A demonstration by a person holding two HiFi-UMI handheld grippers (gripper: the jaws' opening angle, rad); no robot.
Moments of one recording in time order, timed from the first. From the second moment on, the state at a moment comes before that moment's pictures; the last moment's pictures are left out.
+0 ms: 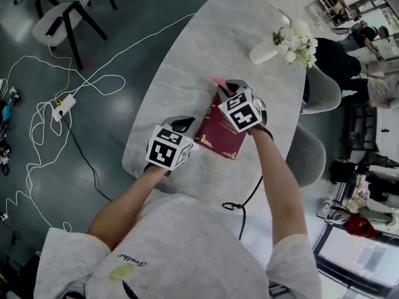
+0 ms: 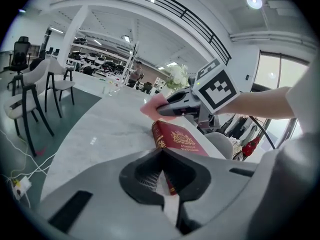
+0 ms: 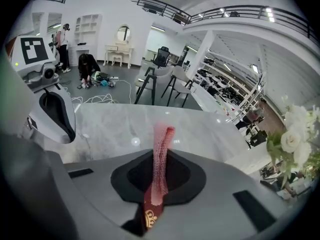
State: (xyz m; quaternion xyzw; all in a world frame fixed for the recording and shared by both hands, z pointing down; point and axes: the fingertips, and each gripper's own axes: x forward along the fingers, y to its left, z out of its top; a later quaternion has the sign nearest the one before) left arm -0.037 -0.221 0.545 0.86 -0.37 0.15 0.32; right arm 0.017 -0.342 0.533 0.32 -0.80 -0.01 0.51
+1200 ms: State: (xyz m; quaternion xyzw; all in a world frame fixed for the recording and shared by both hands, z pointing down) left arm -0.036 -0.242 0.569 0.86 -0.33 0.16 0.35; right arm 0.011 -0.350 0.587 0.28 -0.78 0.03 0.55
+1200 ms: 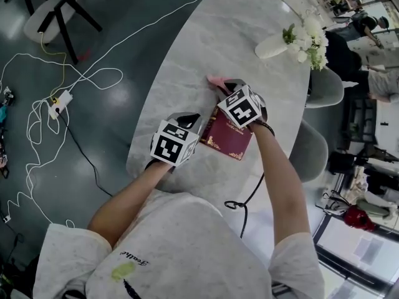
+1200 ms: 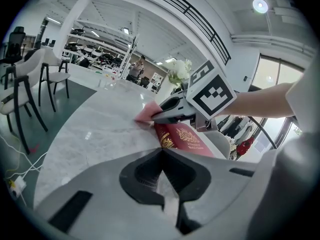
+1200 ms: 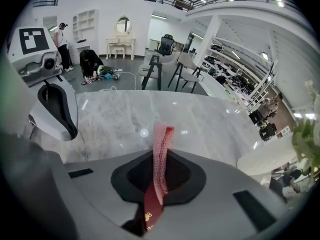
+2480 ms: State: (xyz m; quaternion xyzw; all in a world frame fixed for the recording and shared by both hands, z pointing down) left arm -0.032 -0.235 0.563 0.87 -0.33 0.16 0.34; right arm -0.003 -0.315 0.591 0.26 -0.80 0.05 0.55
